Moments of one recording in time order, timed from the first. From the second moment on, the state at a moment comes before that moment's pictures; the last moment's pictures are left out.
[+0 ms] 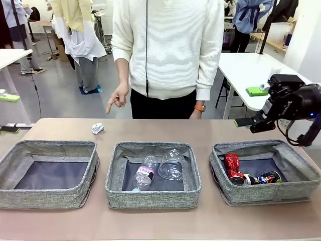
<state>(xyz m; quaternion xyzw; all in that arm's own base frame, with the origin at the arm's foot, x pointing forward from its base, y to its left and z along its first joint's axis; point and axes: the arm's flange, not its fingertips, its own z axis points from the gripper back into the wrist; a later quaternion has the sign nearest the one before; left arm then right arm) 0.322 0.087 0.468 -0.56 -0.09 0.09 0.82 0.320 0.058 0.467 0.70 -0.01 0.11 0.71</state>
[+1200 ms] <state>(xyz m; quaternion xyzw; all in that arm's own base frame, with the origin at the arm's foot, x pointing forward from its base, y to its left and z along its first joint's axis) 0.481 -0.049 0.412 -0.25 -0.19 0.01 0.95 0.321 0.059 0.467 0.70 -0.01 0.10 0.71</state>
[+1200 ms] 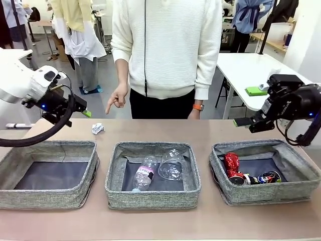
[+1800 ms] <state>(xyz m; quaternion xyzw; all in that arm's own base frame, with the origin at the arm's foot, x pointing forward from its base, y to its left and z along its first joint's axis) 0.540 -0.066 0.365 -0.12 -0.18 0.00 0.98 0.321 0.059 0.467 0.70 -0.01 0.10 0.71</state>
